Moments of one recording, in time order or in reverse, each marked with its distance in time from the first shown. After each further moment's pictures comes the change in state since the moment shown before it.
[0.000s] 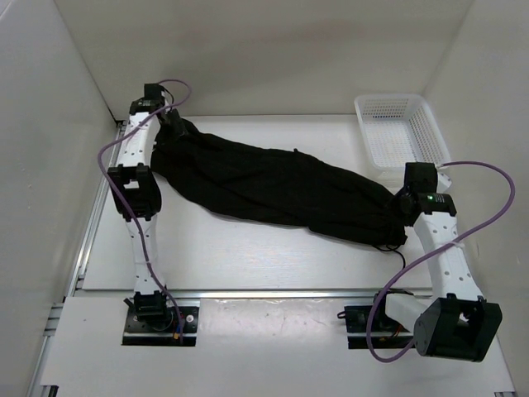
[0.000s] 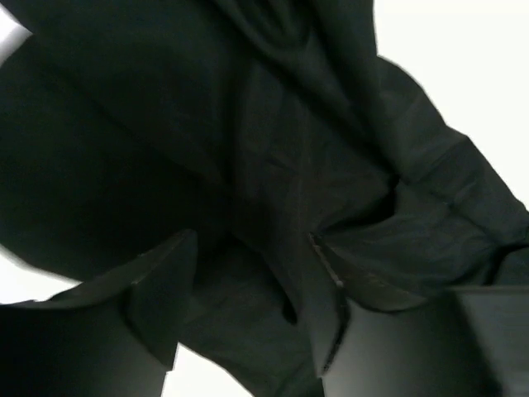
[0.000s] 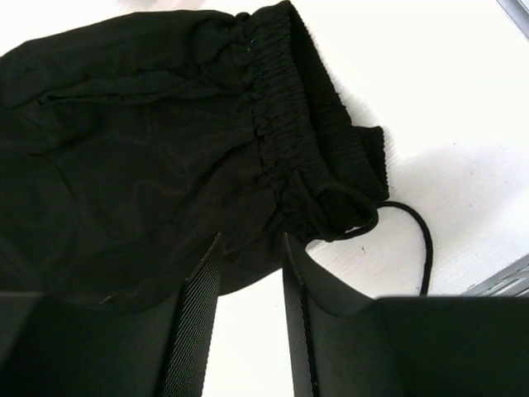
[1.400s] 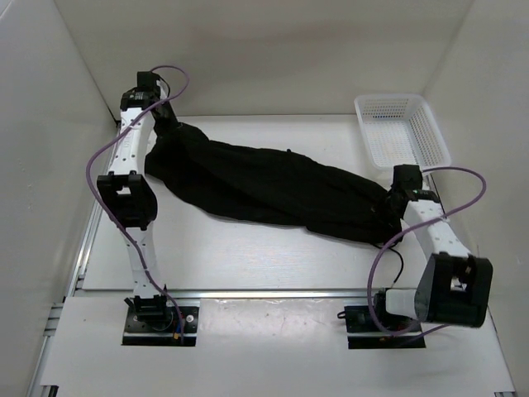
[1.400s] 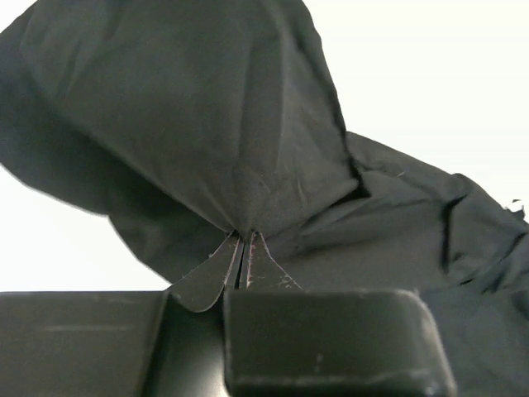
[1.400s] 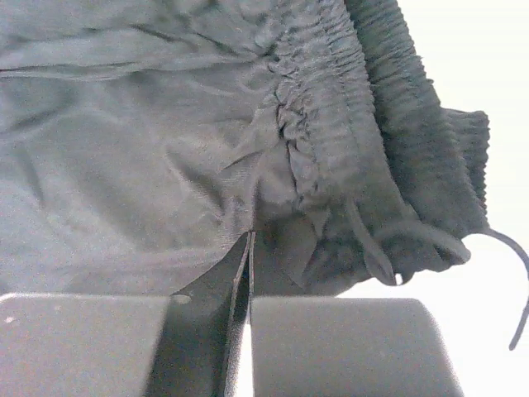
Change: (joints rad) left arm -0.031 -0.166 -0.038 -0.052 0.026 -0.007; right arm -0.003 0.243 -0.097 0.201 -0.190 0.035
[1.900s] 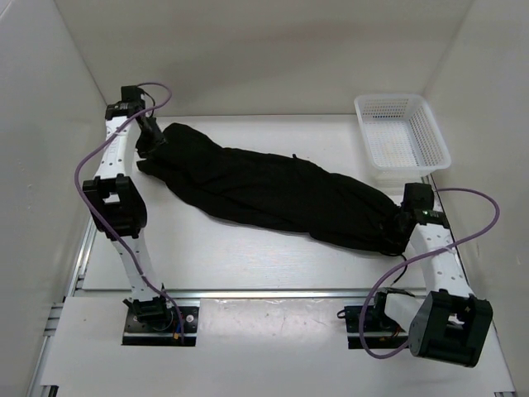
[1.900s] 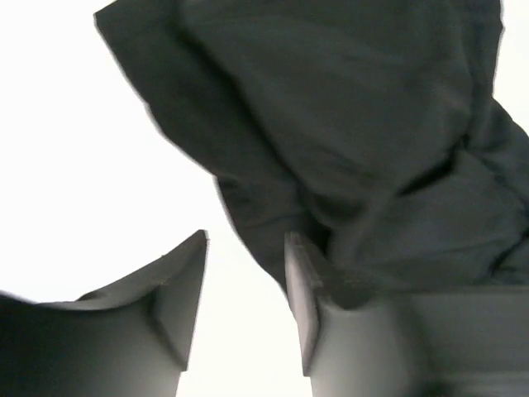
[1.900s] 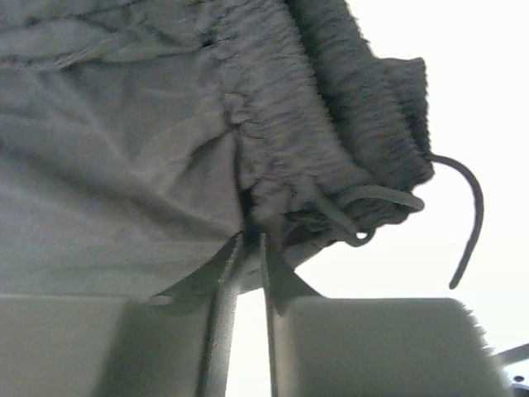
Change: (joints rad) left arm 0.083 -0.152 -0.282 -0.007 -0.124 0.008; right arm -0.066 -0.264 -0.130 -0.118 0.010 -0.016
